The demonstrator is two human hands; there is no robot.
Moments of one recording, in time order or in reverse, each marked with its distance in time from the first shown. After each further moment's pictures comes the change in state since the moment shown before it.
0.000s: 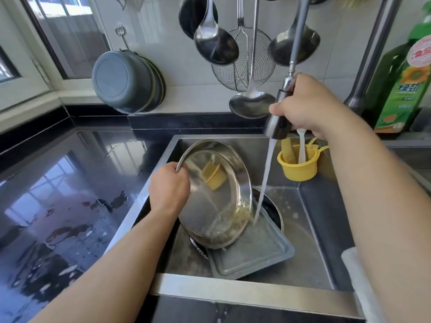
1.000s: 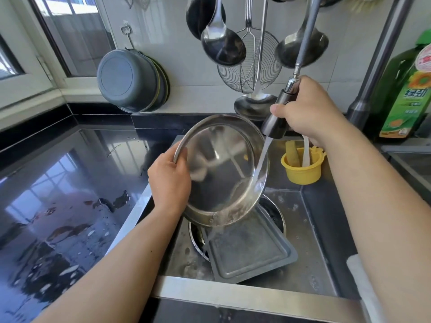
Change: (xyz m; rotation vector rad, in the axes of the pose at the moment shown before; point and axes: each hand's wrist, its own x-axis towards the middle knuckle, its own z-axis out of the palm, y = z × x) left_hand 0.010 -0.002 0.003 -0.313 0.209 0.254; right_hand 0.001 0.003 0.013 0.038 0.080 -0.031
